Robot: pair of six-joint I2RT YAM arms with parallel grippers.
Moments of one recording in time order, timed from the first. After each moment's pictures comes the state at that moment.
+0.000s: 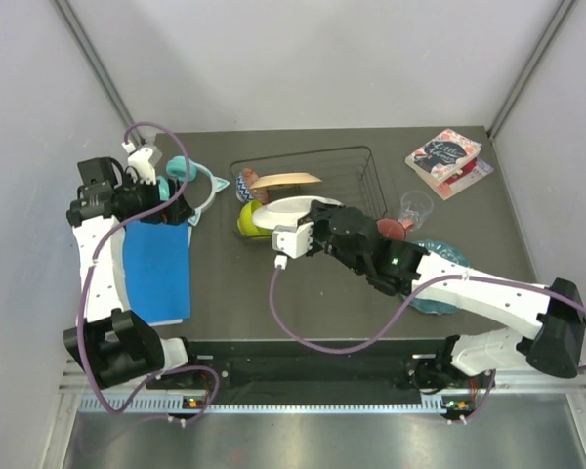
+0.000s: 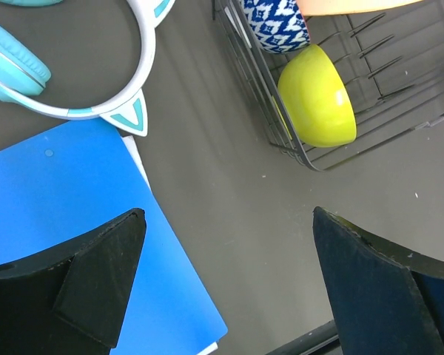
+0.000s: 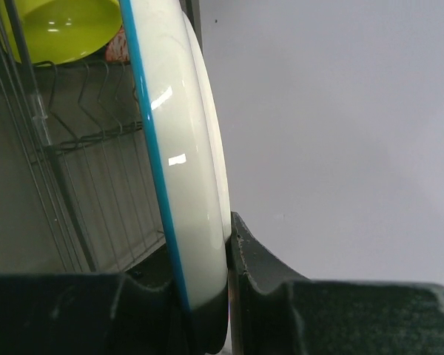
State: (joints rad) left arm 0.34 1.30 1.30 -0.85 0.65 0.30; right arm 1.08 1.28 1.08 -0.09 0.37 -1.15
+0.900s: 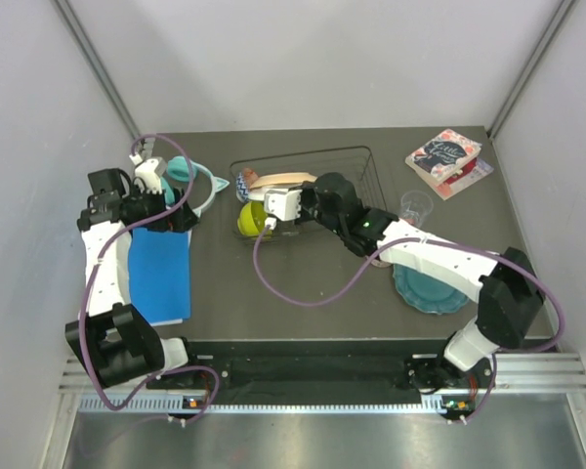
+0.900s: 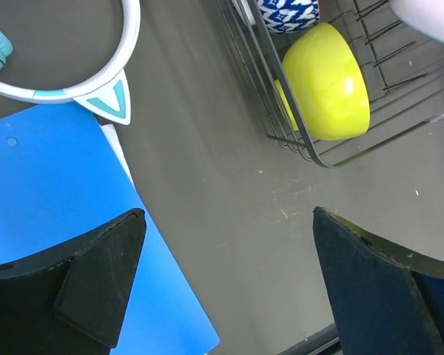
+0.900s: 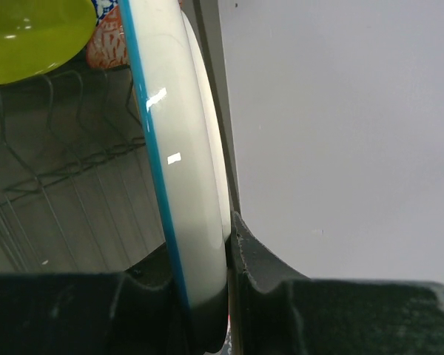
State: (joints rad) left arm 0.34 1.30 1.17 -0.75 0.67 0.27; right arm 0.87 1.56 1.24 -0.04 0.20 -1.08
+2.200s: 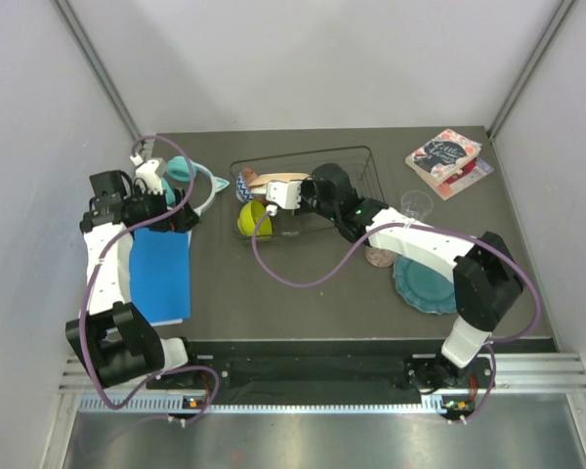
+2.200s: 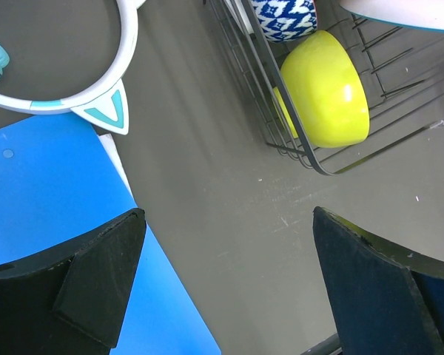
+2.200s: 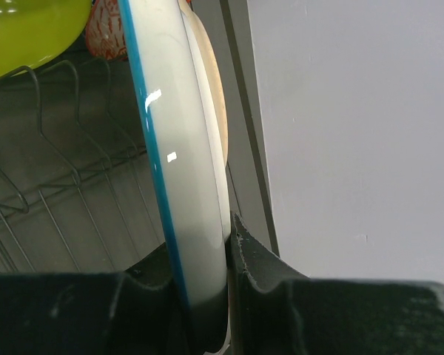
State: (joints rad) left arm 0.34 1.30 1.13 -0.69 0.69 0.26; right arm 0.79 1.70 1.30 -0.01 0.11 -1.02
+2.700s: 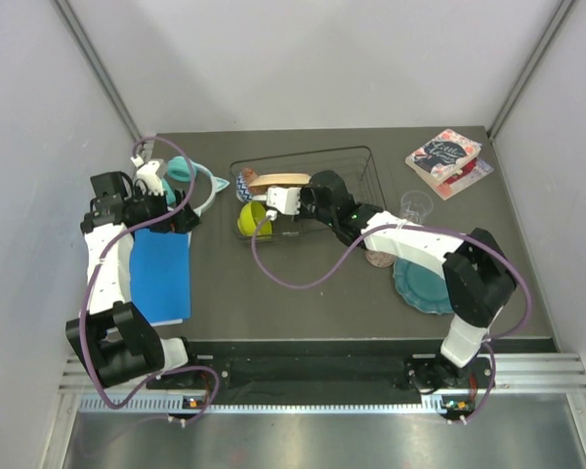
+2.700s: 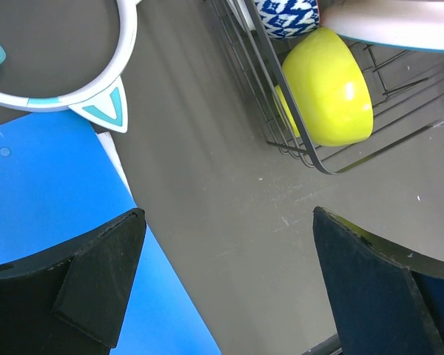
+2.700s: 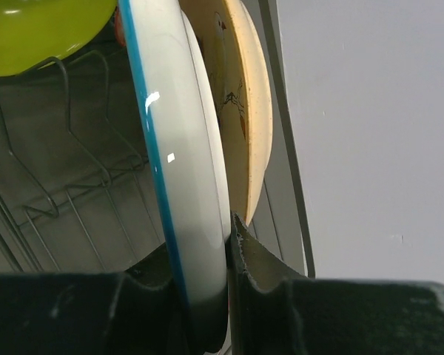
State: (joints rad) left arm 0.34 1.30 1.12 -0.68 0.69 0.26; right arm 0.79 1.73 1.26 0.03 0.10 -0.97
